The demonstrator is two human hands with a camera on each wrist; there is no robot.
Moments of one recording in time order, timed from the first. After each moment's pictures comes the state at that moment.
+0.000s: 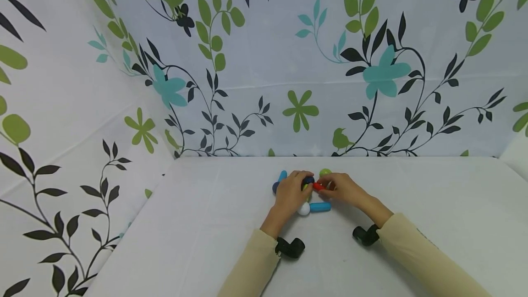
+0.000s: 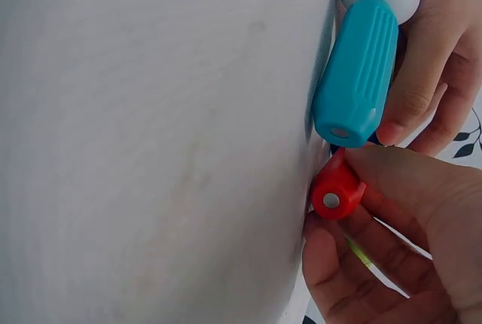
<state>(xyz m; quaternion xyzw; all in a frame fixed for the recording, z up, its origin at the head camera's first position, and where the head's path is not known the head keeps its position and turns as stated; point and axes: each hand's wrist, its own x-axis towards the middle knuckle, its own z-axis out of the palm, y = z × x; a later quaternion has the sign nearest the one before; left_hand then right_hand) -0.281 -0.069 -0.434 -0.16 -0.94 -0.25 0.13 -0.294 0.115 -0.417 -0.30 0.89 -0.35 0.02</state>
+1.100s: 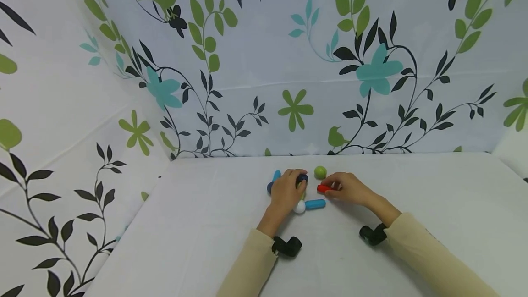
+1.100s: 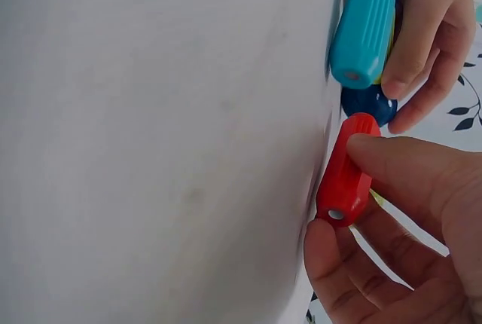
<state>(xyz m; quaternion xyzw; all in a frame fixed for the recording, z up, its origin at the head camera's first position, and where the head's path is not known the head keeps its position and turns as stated) -0.280 -0.068 -0.435 -0.14 -0.94 -0.26 0.16 -0.286 0.138 -0.415 -0.29 0.89 -0.34 0.02</state>
